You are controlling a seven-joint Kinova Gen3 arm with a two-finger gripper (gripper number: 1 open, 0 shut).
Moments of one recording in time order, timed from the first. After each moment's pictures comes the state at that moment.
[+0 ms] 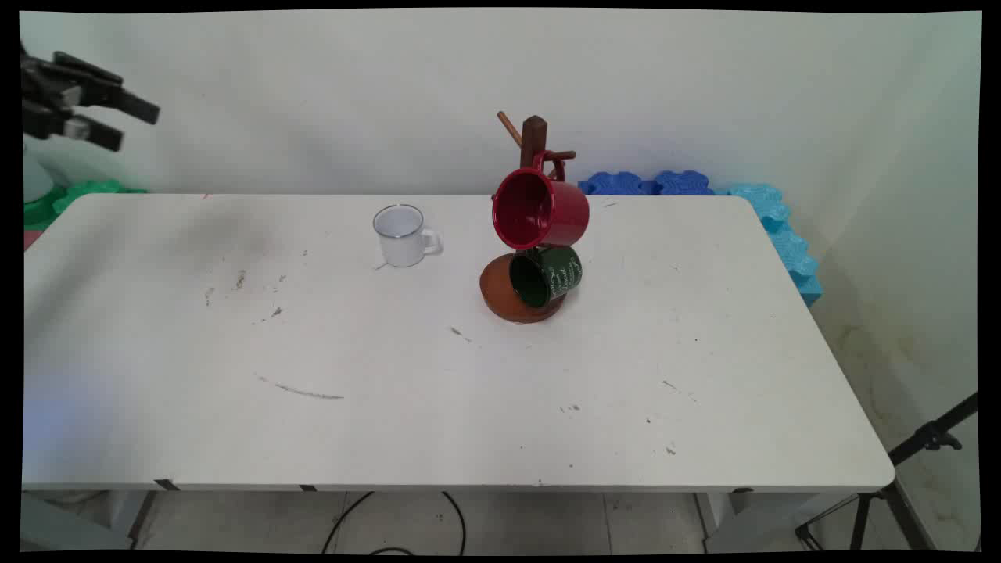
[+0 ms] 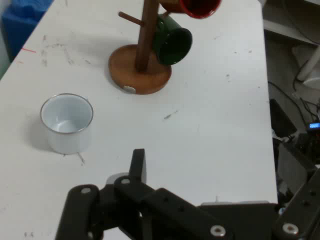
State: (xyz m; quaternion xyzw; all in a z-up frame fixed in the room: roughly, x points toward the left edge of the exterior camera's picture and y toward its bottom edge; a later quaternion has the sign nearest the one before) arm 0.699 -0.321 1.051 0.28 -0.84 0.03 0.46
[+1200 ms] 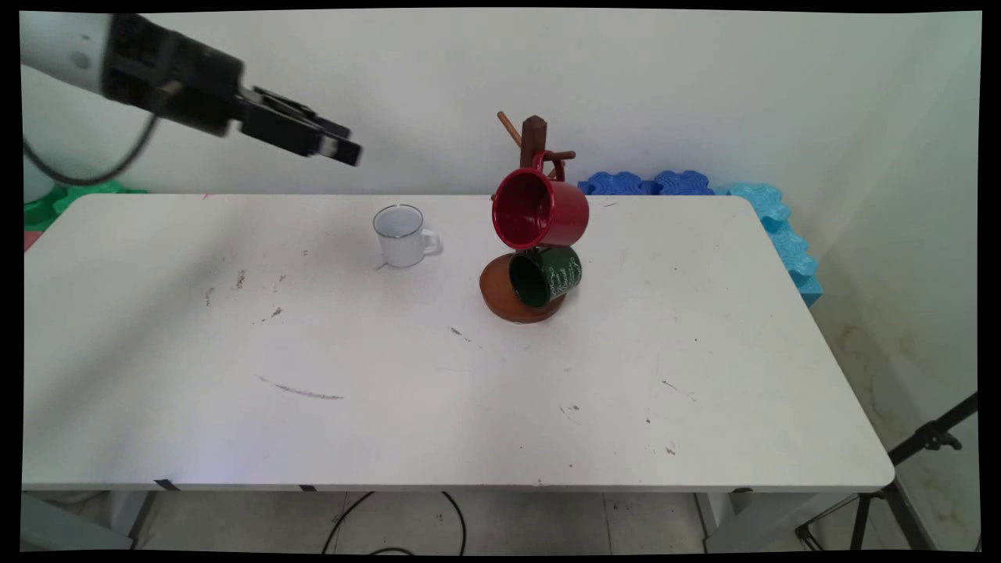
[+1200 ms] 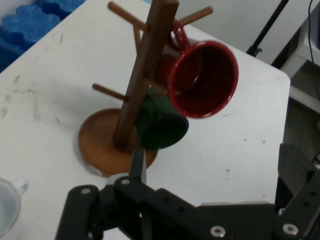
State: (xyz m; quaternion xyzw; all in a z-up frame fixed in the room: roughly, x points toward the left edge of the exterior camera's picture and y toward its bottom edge) arm 0.475 -0.353 1.024 0.39 -0.79 0.04 0.47
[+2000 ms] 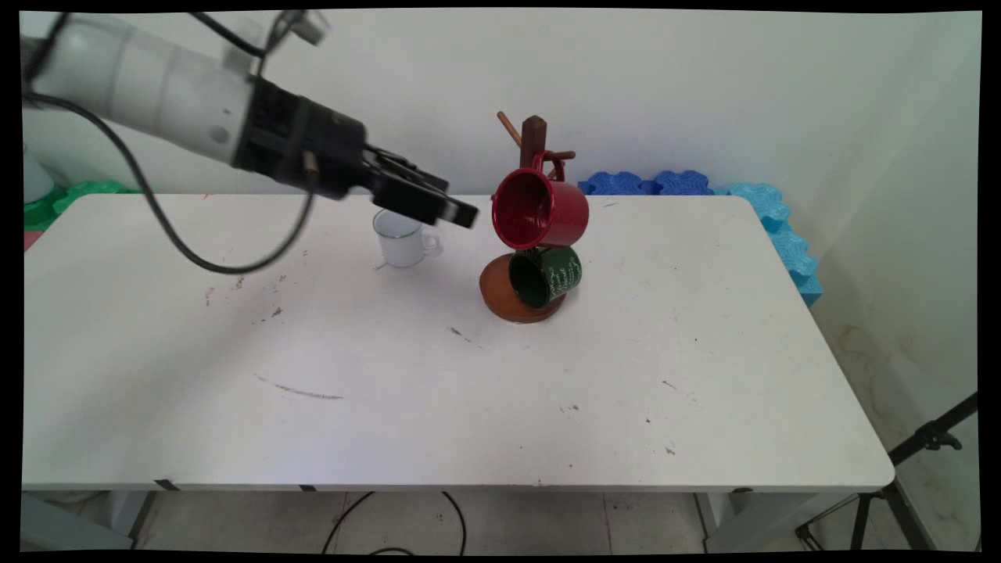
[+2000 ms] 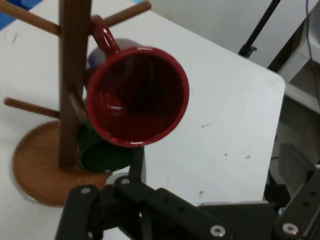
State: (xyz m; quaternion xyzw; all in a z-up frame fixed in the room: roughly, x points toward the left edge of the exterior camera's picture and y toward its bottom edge) arm 0.346 -0.338 0.993 0.40 -0.79 0.05 0.46
